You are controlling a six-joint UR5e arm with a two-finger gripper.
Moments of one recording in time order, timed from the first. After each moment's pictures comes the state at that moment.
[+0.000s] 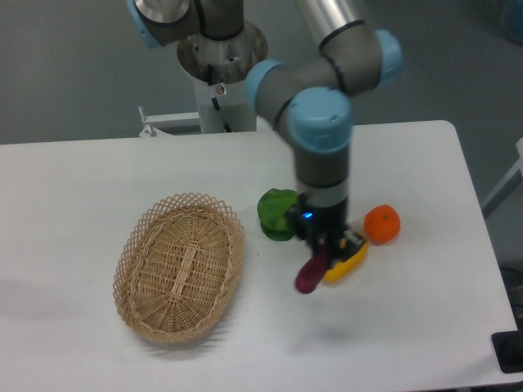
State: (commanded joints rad) arm 2.59 -1.88 -1.59 -0.97 1.54 1.31
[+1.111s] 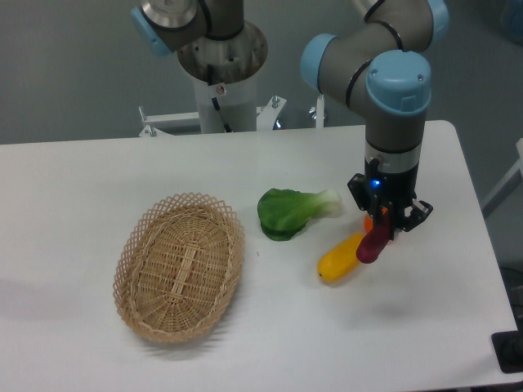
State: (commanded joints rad) arm 2.64 -1.89 -1.58 -0.96 1.54 1.34
